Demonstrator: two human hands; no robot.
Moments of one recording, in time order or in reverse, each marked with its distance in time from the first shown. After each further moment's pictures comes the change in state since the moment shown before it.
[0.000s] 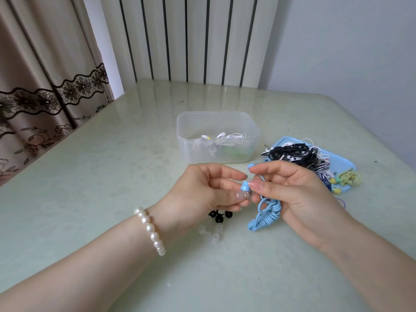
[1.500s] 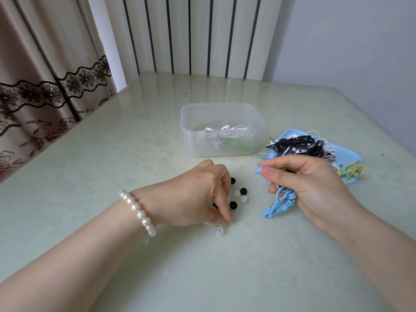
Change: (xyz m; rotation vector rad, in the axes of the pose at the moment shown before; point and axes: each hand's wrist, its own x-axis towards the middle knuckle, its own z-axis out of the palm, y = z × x) left_hand -0.001 0.005 -0.027 1.243 -0.374 0.229; right_hand 0.006 0.002 -0.009 -0.254 0.120 -0.066
